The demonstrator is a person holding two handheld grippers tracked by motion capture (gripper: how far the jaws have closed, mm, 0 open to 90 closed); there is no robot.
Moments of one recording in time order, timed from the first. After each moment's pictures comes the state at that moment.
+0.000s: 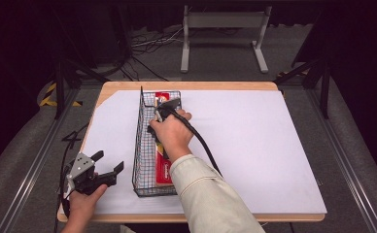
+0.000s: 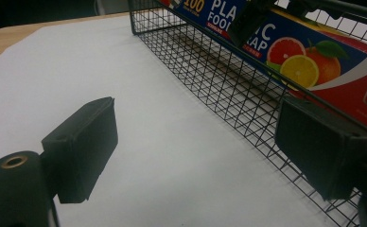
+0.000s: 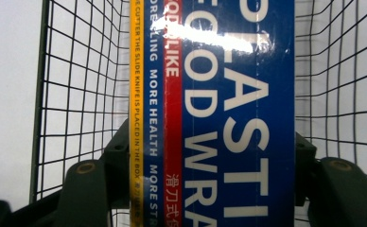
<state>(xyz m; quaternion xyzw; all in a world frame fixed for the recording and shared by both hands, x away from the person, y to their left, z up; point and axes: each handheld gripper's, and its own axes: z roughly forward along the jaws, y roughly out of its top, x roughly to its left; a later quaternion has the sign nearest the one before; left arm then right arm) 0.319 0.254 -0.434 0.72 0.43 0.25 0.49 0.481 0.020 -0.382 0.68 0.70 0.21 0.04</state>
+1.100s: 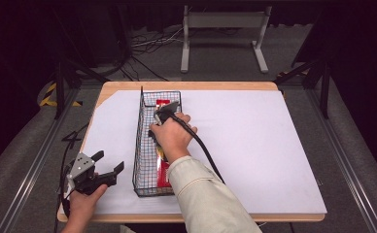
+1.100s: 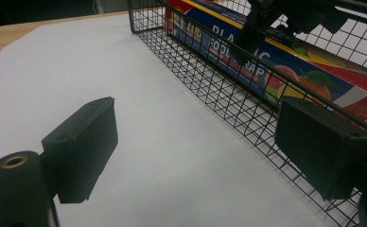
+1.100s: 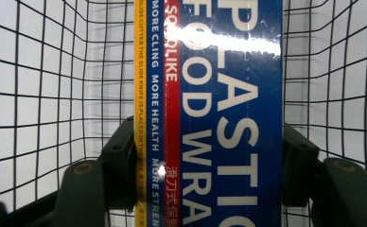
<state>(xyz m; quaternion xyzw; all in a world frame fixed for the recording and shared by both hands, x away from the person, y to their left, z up) 0.320 0.253 -0.434 0.72 0.43 0.25 0.49 0.482 0.023 -0.396 0.68 0.71 0.17 0.04</state>
